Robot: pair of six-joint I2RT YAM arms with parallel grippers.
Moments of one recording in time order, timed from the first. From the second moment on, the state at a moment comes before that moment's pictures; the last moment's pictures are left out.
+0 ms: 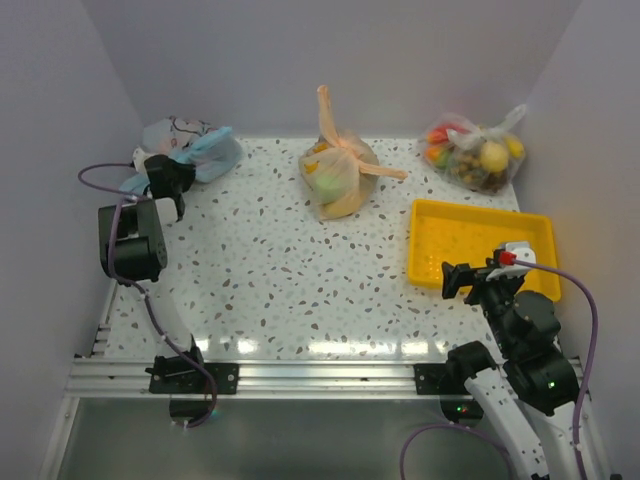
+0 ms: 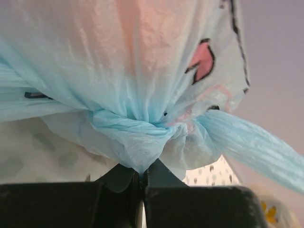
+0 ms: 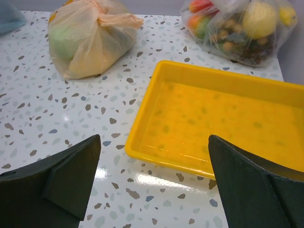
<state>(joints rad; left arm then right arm) 0.21 2.11 1.23 0.54 0.01 -0.93 0.35 0.19 0.72 -0.70 0.23 0.09</state>
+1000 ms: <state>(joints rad) -0.88 0.98 0.41 0.12 -0.08 -1.04 0.40 0.97 1.04 -0.76 -0.22 0.22</state>
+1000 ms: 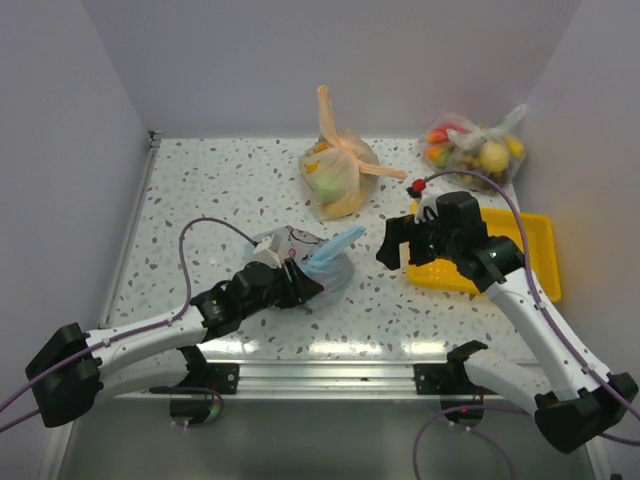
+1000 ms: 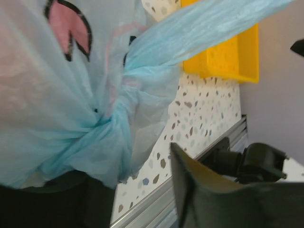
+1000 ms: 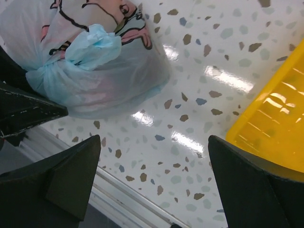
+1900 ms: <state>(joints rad) -0.74 1.04 1.03 -0.59 -0.30 -0.61 1.01 1.21 1.07 -0.57 0.10 0.38</state>
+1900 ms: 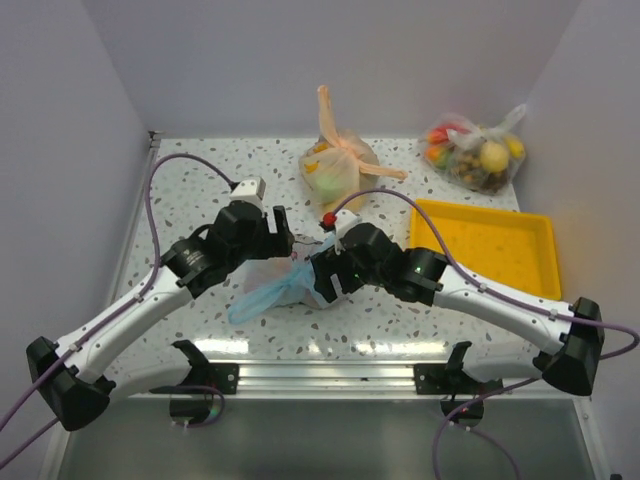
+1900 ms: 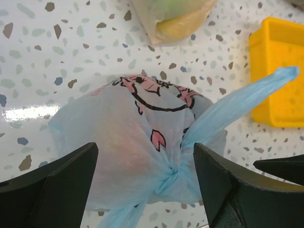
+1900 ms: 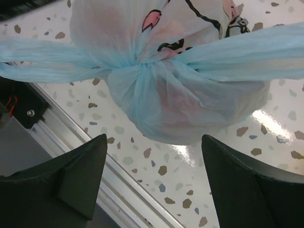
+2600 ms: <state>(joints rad) -0.72 1.14 0.77 -0.47 -0.08 -0.60 1.05 1.40 0.85 -0.23 0.17 0.43</state>
